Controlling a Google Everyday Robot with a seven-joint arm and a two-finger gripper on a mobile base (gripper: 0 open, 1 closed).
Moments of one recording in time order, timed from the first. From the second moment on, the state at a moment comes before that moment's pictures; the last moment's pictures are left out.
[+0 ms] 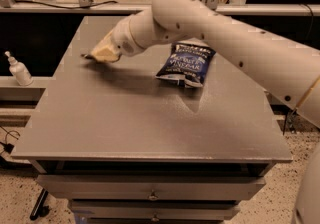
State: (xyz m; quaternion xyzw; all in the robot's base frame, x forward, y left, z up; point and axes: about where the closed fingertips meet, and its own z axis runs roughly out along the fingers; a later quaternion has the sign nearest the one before) arm 0.638 0.164 0.886 -0.58 0.64 0.25 0.43
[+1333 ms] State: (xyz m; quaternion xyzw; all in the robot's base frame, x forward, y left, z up) arm 0.630 0.155 0.883 -0.58 0.66 0.26 0.41
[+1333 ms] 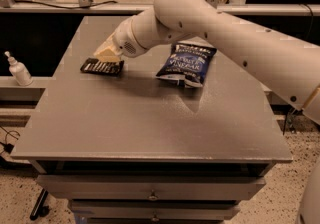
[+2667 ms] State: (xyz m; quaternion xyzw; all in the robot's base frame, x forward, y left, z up) arm 0.643 0.134 0.857 -0.58 0.68 0.24 0.38
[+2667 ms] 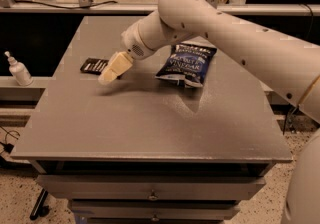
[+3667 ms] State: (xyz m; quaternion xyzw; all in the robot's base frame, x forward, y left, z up) arm 0.643 0.116 0.833 -0.57 0.70 0.24 0.37
